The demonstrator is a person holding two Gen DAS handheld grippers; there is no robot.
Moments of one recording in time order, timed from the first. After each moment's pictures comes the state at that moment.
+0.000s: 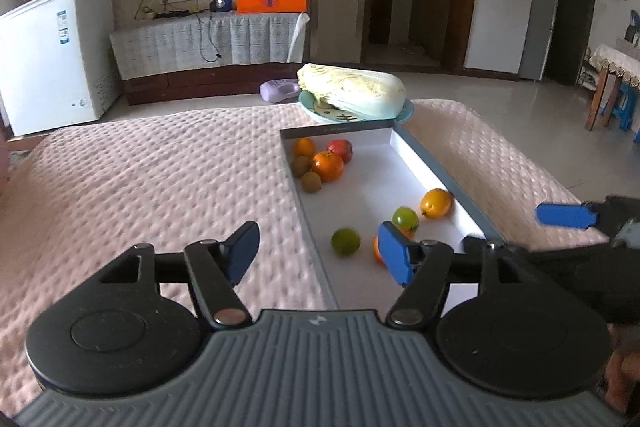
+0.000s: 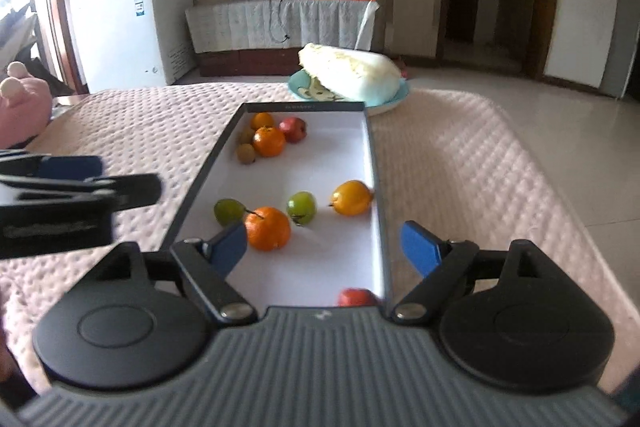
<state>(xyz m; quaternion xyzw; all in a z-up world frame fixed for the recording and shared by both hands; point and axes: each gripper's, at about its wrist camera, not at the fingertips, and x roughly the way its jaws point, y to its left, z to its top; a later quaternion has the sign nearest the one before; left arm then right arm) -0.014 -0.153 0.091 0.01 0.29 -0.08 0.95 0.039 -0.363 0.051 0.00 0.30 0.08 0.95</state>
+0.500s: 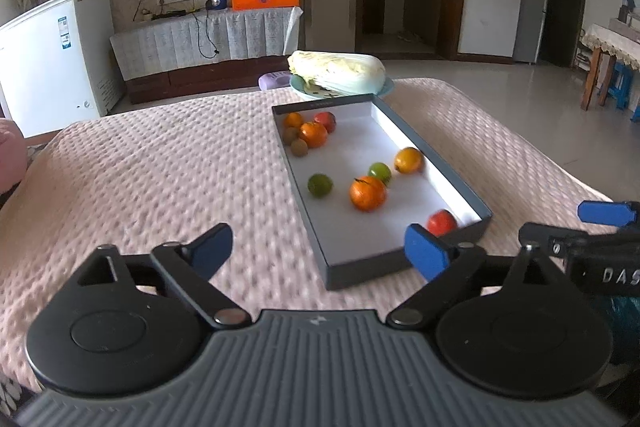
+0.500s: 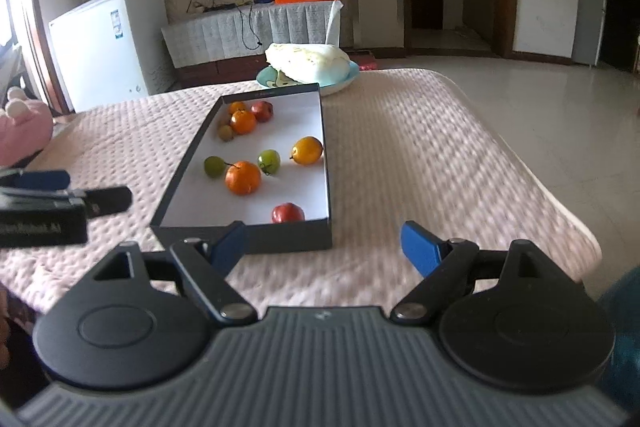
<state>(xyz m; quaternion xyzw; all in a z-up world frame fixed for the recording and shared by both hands) -0.089 -0.167 0.094 0.04 0.30 -0.08 0.95 -0.049 -0.403 0.059 0.05 0.30 0.05 0.95</state>
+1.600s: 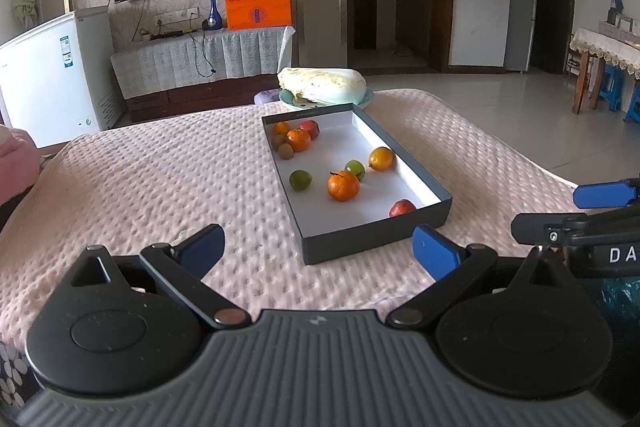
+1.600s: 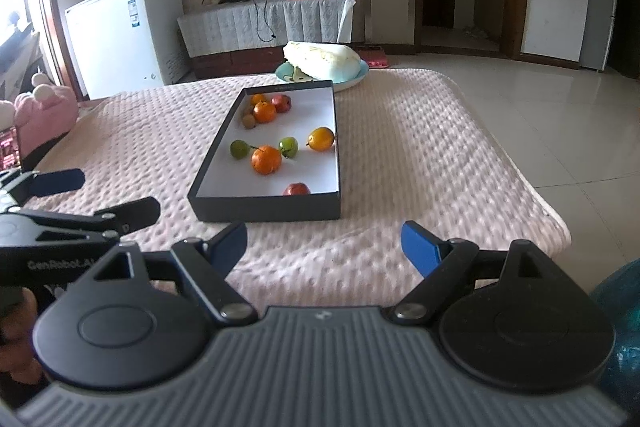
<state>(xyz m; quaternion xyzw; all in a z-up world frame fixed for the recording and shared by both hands) -0.152 -0.180 0.105 0.05 0.27 -0.09 0.96 -0.090 -0.401 0.084 0.02 0.32 0.07 0.95</state>
